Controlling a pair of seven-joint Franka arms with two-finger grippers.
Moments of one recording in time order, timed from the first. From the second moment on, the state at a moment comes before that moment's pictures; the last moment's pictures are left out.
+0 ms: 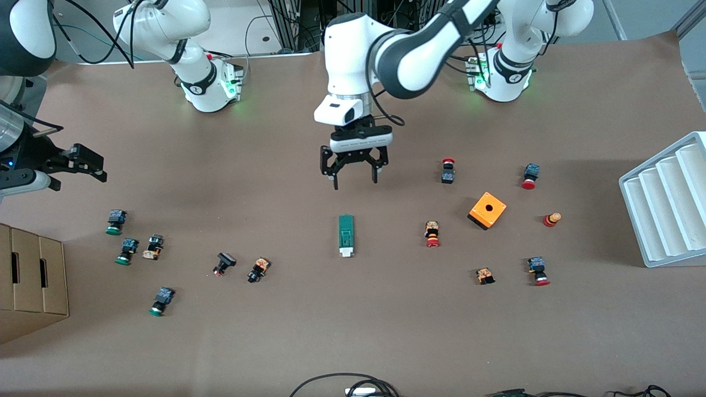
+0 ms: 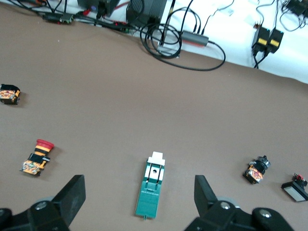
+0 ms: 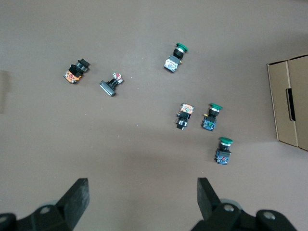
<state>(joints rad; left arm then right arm) -0.64 0.32 -0.34 -1.74 0.86 2.26 -1.71 0.24 -0.09 -0.28 -1.76 -0.01 1.69 -0.19</state>
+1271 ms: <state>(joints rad) -0.82 0.67 -0.35 -1.75 1.59 2.02 -2.30 0.24 -0.08 -0.28 -1.76 -0.01 1.69 -0.19</state>
